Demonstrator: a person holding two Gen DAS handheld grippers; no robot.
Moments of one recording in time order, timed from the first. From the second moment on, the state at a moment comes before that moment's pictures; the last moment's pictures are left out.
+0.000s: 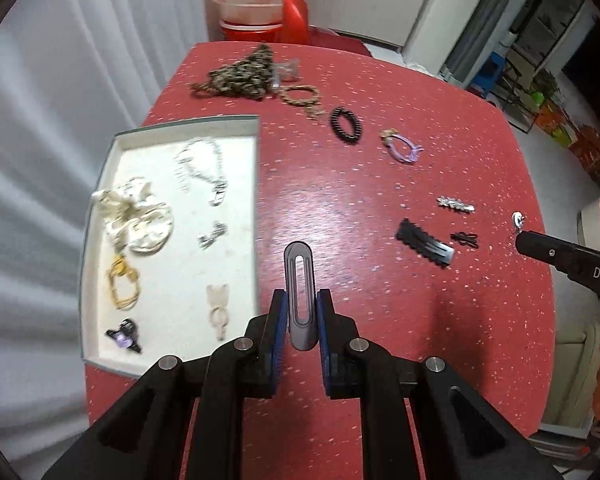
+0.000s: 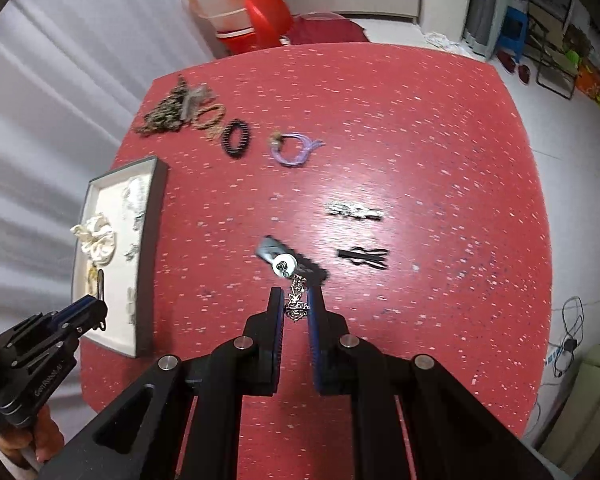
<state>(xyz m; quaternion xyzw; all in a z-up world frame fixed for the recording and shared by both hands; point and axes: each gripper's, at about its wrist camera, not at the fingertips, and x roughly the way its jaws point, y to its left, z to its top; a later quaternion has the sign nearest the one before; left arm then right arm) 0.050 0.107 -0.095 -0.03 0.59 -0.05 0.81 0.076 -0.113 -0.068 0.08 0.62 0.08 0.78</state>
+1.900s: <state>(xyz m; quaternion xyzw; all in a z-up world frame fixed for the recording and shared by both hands) 0.073 0.245 -0.179 -0.13 0.60 0.06 0.79 0.158 0.136 -0.150 0.01 0.65 0.24 0.72</state>
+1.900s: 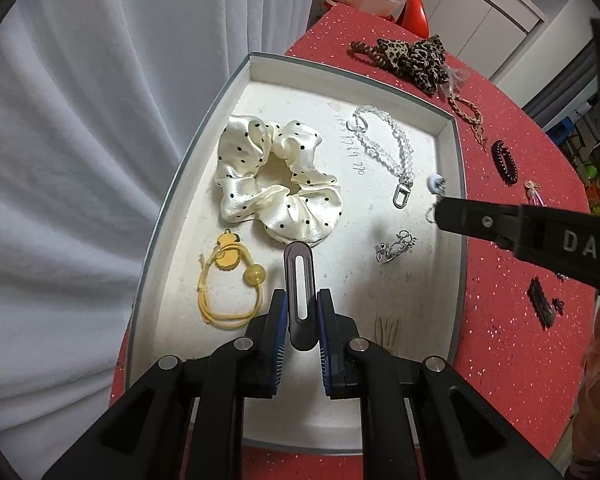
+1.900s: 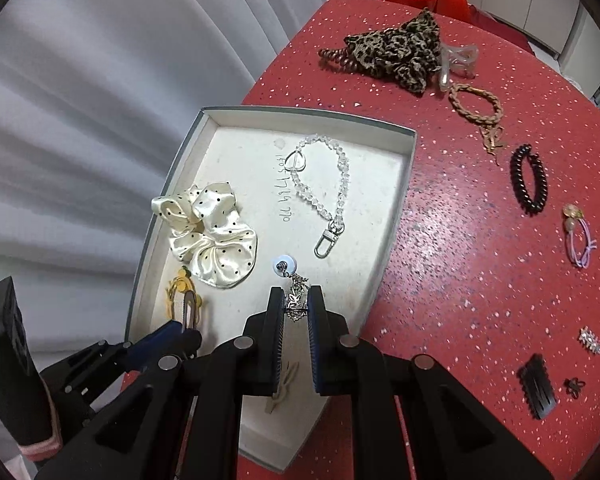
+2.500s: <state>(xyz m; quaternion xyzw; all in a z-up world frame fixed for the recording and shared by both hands) 0.082 0.242 -0.193 -0.13 0.60 0.06 0.79 0.177 0.131 -0.174 0.02 0.66 0.22 0.72</state>
